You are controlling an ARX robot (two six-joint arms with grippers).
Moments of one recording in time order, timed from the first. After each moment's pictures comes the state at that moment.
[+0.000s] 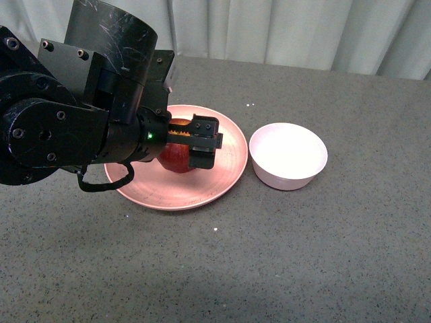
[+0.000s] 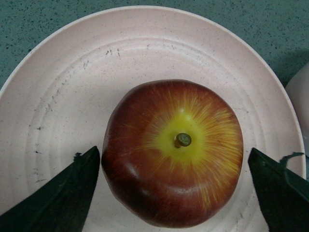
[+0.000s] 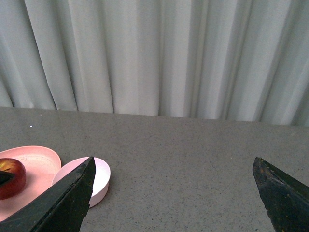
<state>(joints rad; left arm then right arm) -0.40 2.13 0.95 0.50 -0.09 -0.15 0.00 0.00 0.01 0.00 0.00 -0.01</state>
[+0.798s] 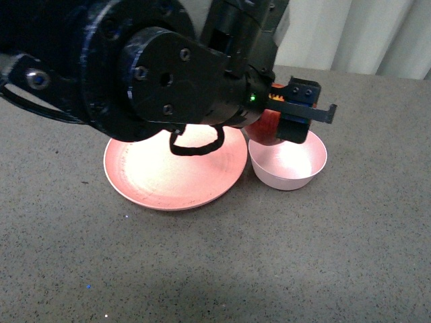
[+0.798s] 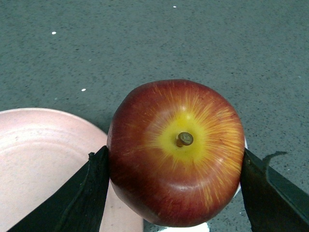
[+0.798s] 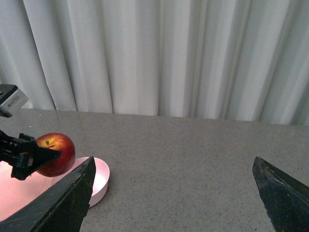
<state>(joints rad) -0.60 2.10 1.14 0.43 -0.05 -0.11 0.00 0.00 0.01 0.00 0.00 -0.01</state>
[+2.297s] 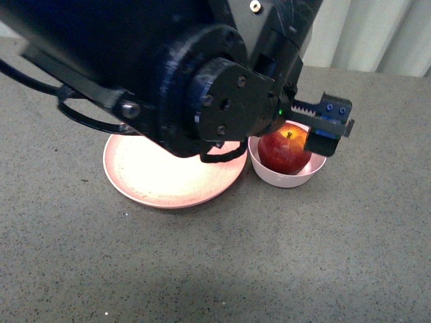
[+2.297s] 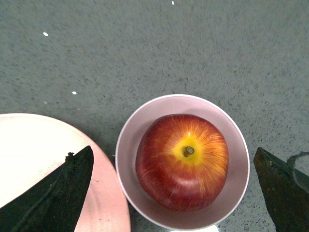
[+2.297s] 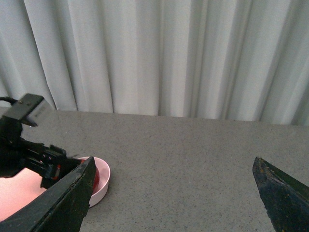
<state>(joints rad) -0.65 2.15 1.17 0.44 -0.13 -0.11 0.00 0.00 0.01 0.00 0.00 -0.01</state>
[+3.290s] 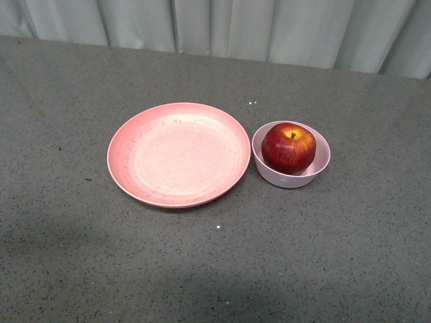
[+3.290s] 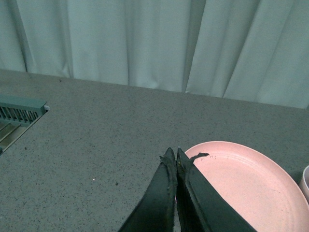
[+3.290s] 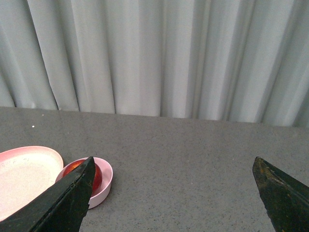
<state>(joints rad) -0.28 1.42 0.10 1.31 -0.28 -0.02 0.00 0.00 0.01 0.00 0.00 -0.01</state>
